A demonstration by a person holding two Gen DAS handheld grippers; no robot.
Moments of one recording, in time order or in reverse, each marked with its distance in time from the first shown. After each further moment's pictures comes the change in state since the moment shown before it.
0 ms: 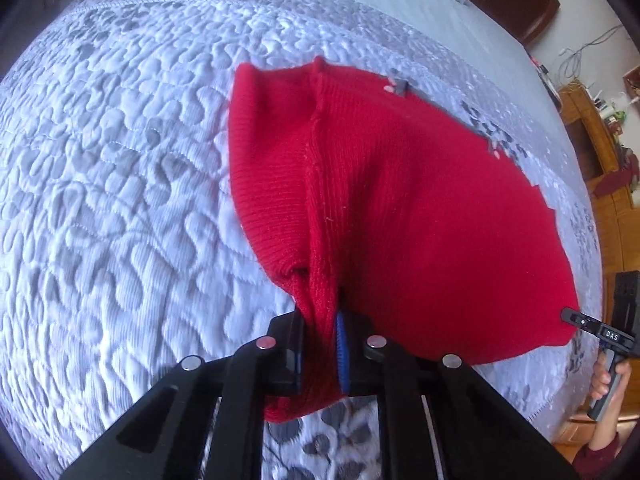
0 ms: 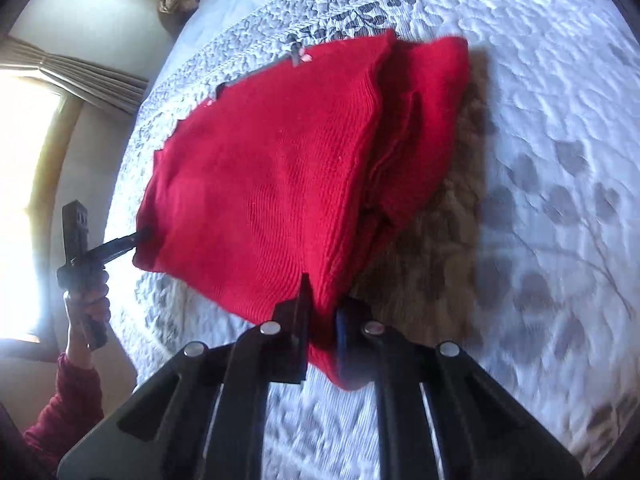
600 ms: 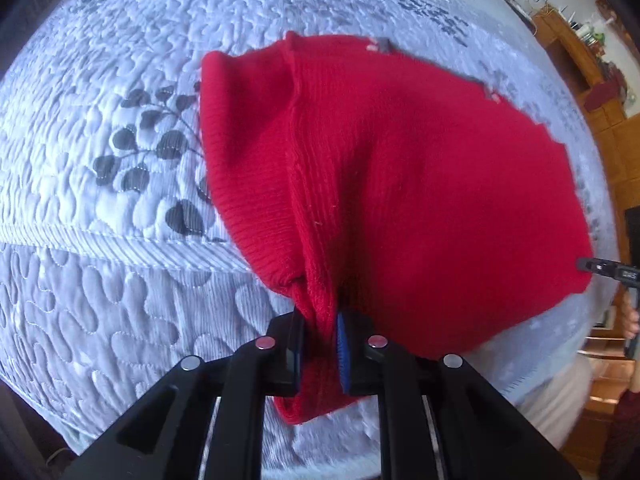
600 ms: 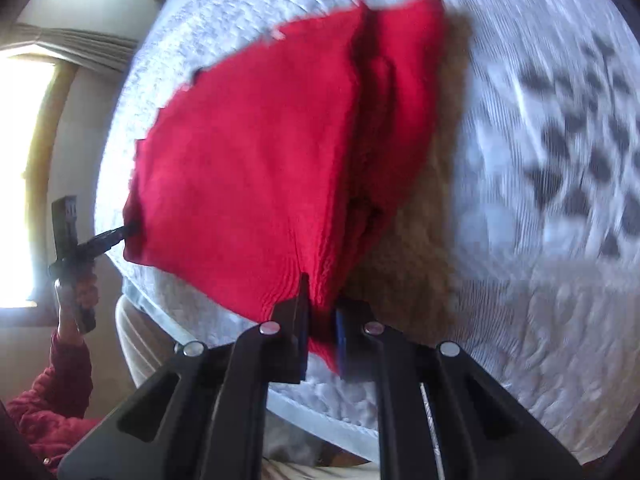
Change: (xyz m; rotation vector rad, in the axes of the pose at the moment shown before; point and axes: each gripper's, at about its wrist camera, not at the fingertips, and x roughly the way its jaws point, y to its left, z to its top) left arm -0.014 -0.050 -0.179 0.163 0.103 0.072; right arm -0.034 -0.045 -0.168 0.043 0.130 -0.080
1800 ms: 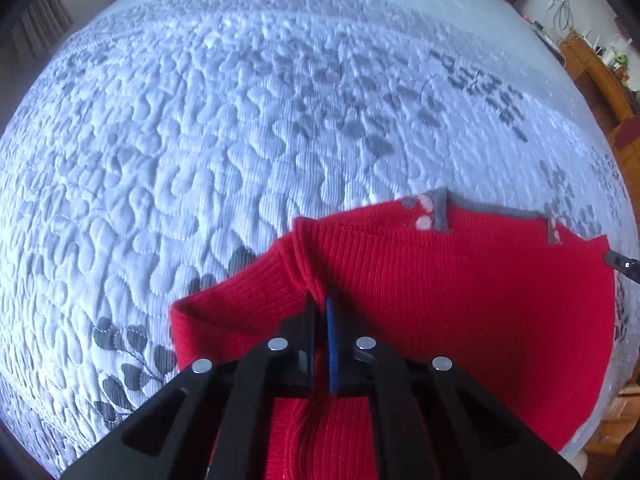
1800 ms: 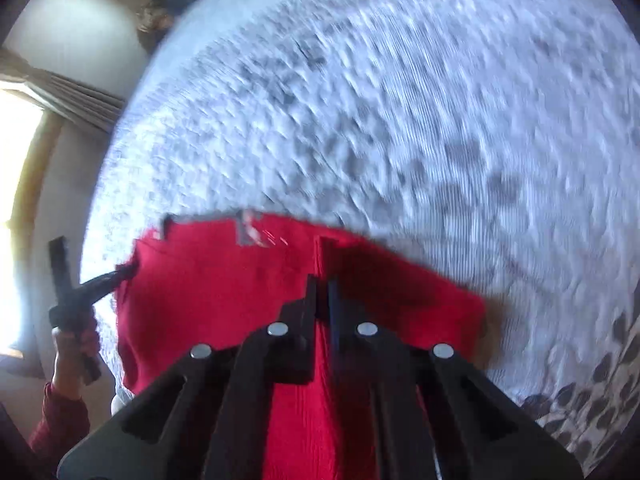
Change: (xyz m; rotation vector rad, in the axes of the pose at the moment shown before) left arm 0.037 -0.008 0.163 -0.033 -0.143 0.100; right arm -0.028 0.008 0.181 -0.031 -0.281 -0.007
